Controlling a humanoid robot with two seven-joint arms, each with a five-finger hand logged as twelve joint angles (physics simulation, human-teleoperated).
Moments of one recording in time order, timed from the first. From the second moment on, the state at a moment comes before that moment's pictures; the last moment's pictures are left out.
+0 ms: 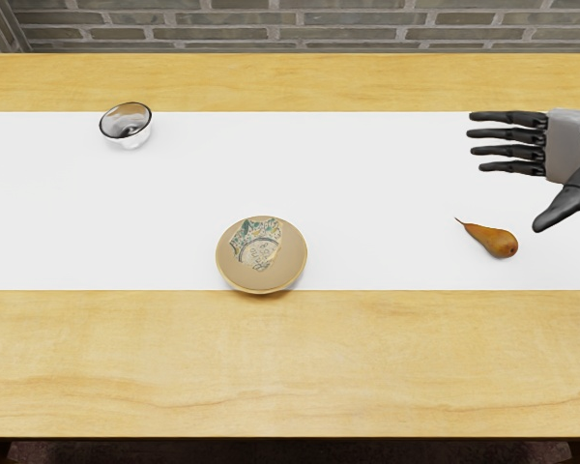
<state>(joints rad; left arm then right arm) 0.02 0.00 0.32 -0.20 0.08 0.07 0.17 0.96 -1.22 0.42 1.48 0.00 0.61 -0.21</state>
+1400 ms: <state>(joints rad) 0.02 0.00 0.32 -0.20 0.08 0.07 0.17 0.88 -0.93 0.32 1.65 -0.79 -0.31 -0.58</state>
